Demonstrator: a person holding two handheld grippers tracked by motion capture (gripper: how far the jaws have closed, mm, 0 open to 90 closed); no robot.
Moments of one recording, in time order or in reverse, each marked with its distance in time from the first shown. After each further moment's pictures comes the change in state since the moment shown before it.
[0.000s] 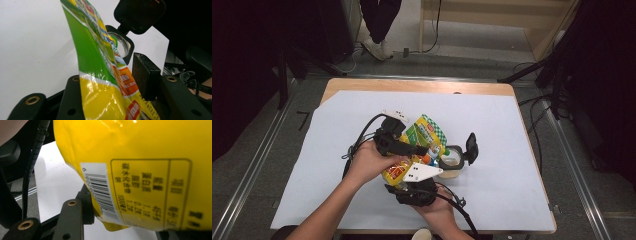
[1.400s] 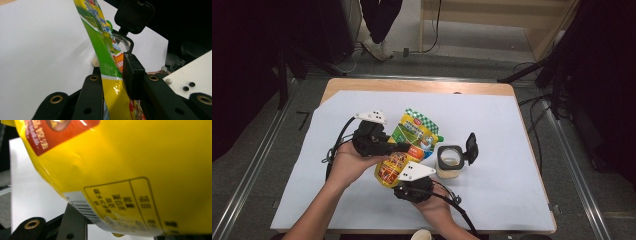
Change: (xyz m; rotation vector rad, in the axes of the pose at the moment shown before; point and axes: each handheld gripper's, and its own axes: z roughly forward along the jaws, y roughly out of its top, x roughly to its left) left arm 0.005 -0.022 -0.043 -0.104 0.014 0.093; right arm -0.005 -0.002 0.017 0.011 -0.078 -0.072
